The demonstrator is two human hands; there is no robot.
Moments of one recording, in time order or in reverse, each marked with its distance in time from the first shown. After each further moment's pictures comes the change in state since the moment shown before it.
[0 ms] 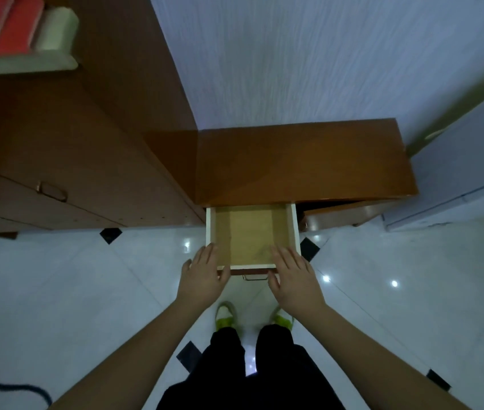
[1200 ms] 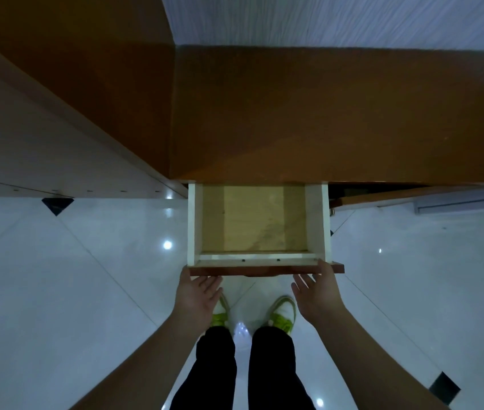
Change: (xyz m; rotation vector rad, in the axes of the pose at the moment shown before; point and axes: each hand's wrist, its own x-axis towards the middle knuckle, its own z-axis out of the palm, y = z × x) left_hand 0.142 -0.069 0.180 -2.033 -0.101 -1.142; right_hand 0.151 0.082 0.182 1.879 0.179 1.305
